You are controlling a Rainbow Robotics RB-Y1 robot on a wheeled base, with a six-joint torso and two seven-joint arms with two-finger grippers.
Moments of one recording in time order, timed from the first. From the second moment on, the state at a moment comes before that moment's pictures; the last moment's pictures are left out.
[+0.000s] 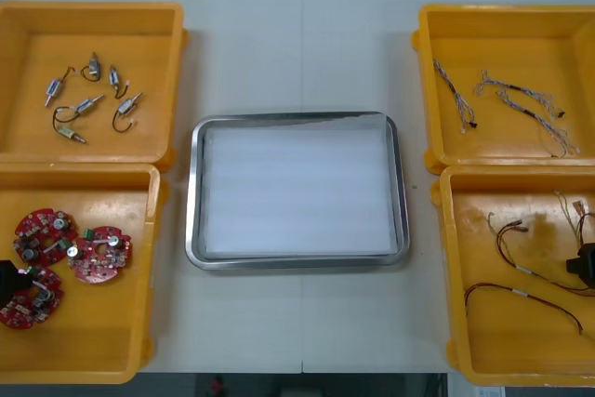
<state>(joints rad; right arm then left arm) 0.11 -0.64 -0.32 -1.79 -0.71 1.35 1.66 0.36 0.98 0.15 -1.85 1.05 0.99 -1.54</state>
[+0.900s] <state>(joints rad) 0.14 -0.65 -0.30 -1.79 -0.73 1.28 1.66 0.36 1.02 0.20 -1.90 1.06 1.11 -1.55</state>
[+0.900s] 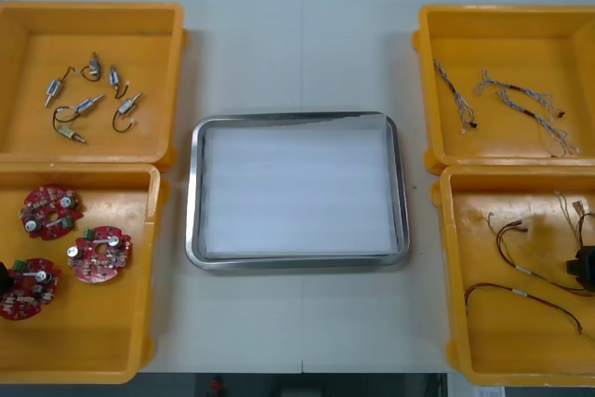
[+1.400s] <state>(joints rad) 0.15 -0.65 -0.33 -1.80 -0.78 1.28 1.66 0.21 1.02 0.32 -2.01 1.07 1.47 -1.55</state>
